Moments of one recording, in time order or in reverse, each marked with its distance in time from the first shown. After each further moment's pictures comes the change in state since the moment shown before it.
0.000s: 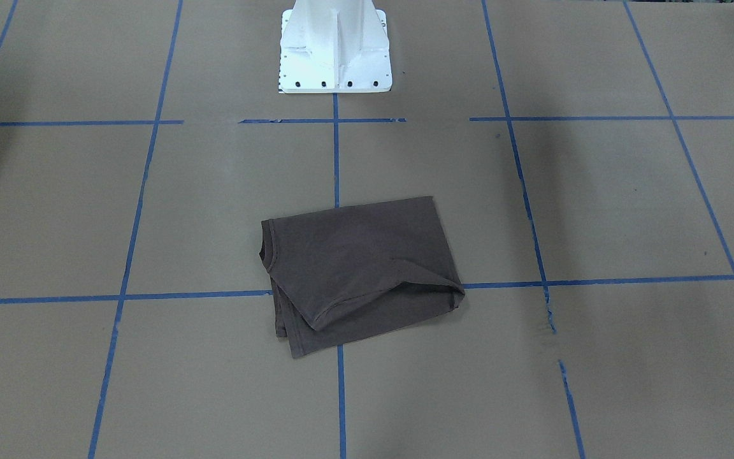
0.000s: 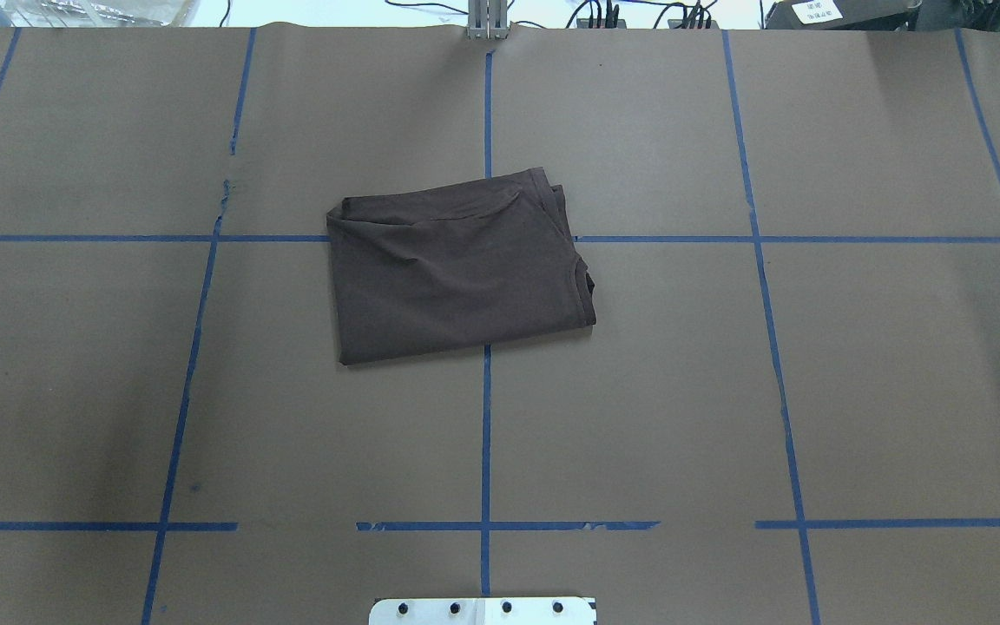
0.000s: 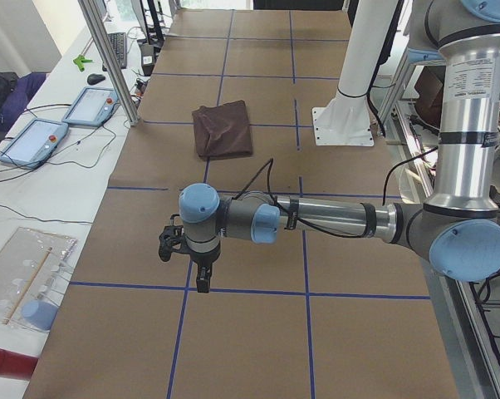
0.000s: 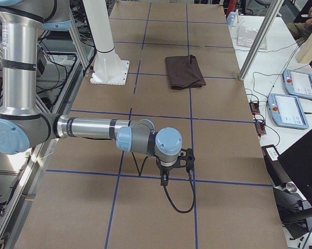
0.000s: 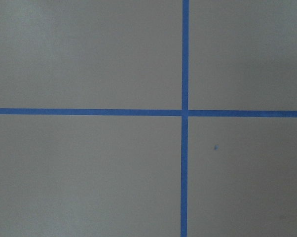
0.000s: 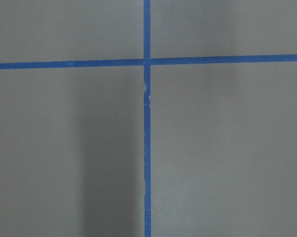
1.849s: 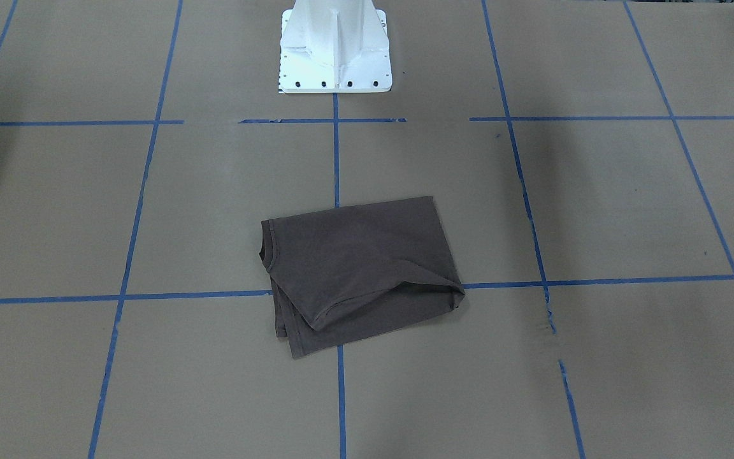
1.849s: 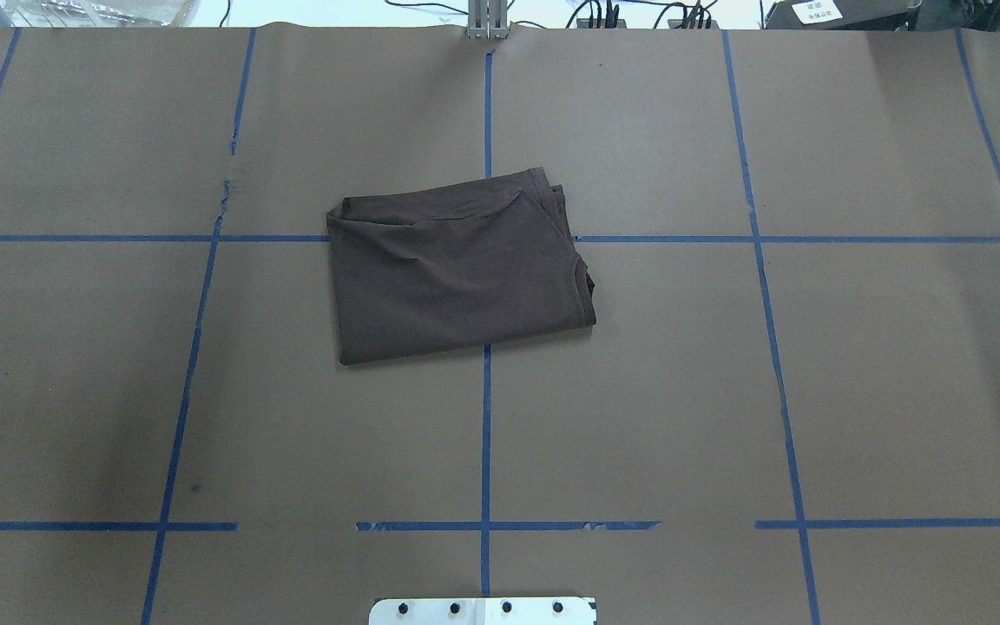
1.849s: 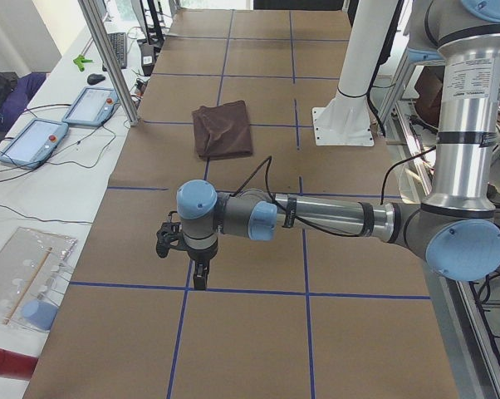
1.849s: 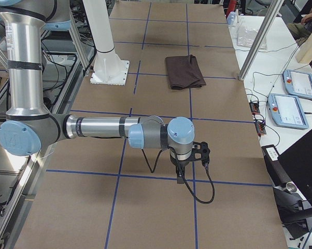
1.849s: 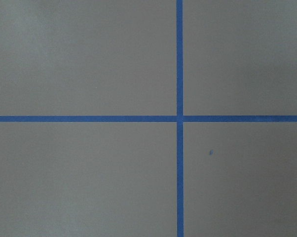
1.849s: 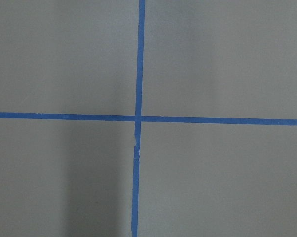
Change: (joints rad) left arm 0.002 -0.012 -0.001 0.003 0.001 0.004; right arm -0.002 0.086 -0.039 0.108 -0.071 0.077
